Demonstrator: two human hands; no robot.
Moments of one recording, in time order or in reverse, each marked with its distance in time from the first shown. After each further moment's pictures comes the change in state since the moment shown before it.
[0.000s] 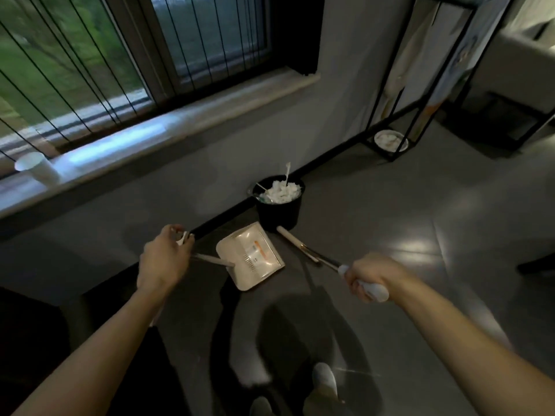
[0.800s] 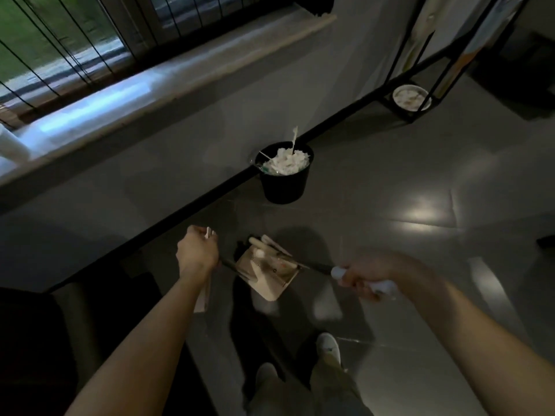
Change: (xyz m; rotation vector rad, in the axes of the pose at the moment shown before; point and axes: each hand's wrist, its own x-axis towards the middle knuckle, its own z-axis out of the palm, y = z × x) left_hand 0.050 -0.010 0.102 -0.107 -0.109 -0.328; right_hand 0.078 -0.015 0.017 -0.034 -0.411 0.181
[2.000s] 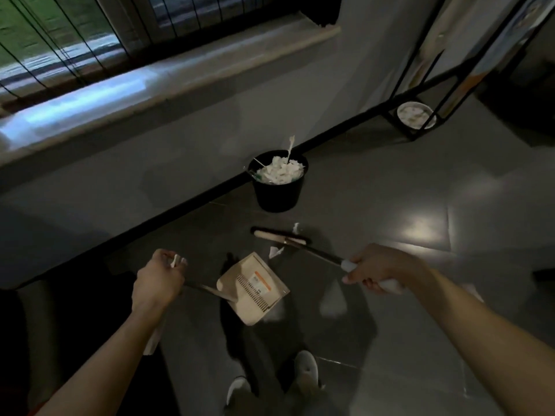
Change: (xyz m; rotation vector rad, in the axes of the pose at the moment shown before) left_hand -0.023 -0.013 0.004 0.125 -0.001 -0.017; right_hand 0.032 0.001 -0.100 -0.262 0.150 -0.175
